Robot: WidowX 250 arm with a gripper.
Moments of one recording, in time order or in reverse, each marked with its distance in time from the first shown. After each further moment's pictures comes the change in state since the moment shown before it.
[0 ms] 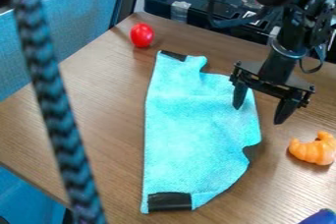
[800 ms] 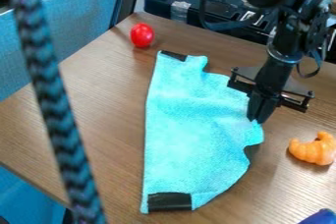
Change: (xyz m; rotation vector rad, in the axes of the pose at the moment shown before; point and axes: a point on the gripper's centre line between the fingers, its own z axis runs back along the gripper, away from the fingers) arm -0.009 -0.001 0.001 -0.044 -0.004 -0.018
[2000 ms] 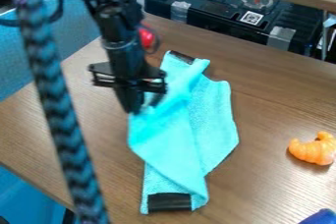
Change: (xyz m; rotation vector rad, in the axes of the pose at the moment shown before) arm -0.065 0.169 0.005 -0.158 -0.036 0.143
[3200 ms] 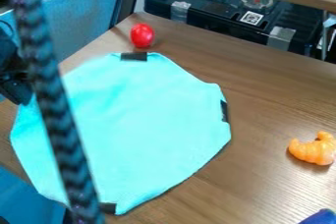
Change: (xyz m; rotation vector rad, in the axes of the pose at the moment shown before) arm -0.024 0.157 0.019 -0.047 -0.182 0.102
